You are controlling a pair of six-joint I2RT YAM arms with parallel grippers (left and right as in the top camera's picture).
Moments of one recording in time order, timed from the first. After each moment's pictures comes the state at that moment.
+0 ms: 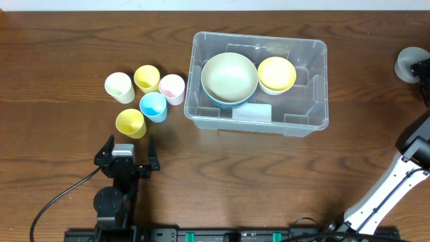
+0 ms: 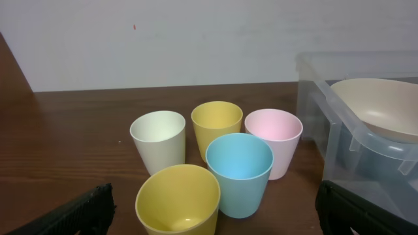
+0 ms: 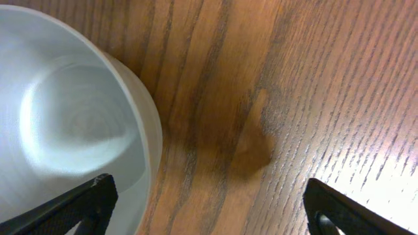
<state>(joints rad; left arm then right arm) -0.01 0.01 0.02 -0.11 0.01 0.02 -0.63 2.50 2.21 -0.93 0.08 0.72</state>
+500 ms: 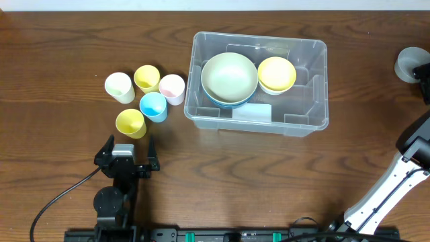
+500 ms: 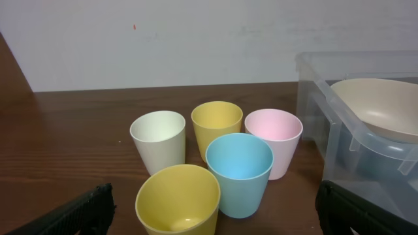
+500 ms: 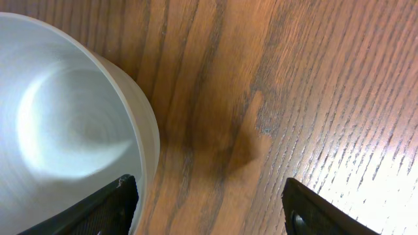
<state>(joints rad) -0.01 0.01 0.02 -0.11 0.01 0.02 -0.63 2.50 2.21 -0.93 0.09 0.73</state>
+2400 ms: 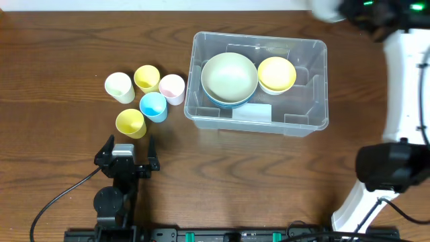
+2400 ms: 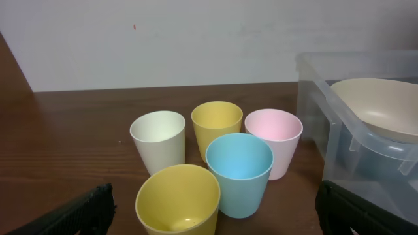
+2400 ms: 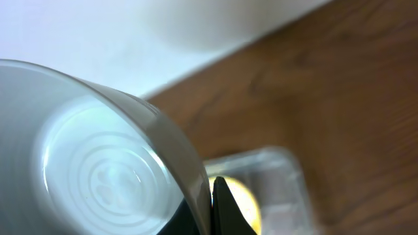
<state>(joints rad) -0.01 0.01 0.02 -0.11 0.01 0.02 -0.03 2.01 2.22 -1.03 -0.18 0.52</state>
